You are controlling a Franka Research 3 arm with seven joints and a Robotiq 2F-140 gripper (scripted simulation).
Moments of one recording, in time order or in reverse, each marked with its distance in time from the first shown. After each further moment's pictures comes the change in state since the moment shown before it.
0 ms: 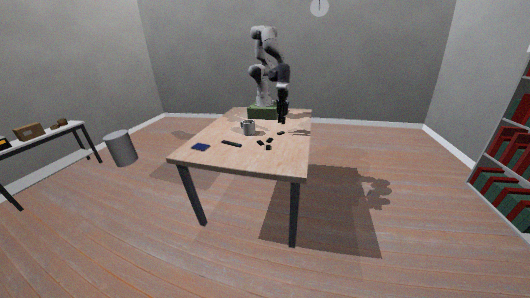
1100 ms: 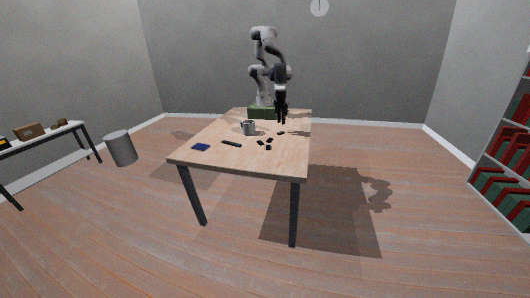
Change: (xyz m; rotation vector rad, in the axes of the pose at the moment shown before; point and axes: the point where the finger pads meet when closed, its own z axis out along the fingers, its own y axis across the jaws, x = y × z) arm 0.002 0.001 0.001 -0.075 -0.141 -0.159
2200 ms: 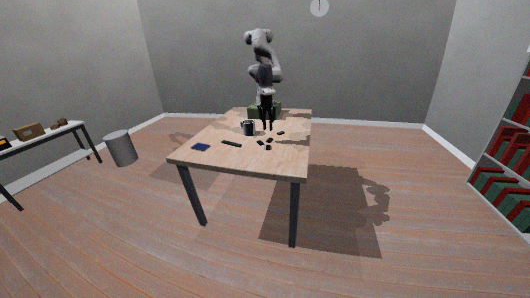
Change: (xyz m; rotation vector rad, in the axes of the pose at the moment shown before) arm 0.157 -0.035 -0.006 0.001 0.005 -0.440
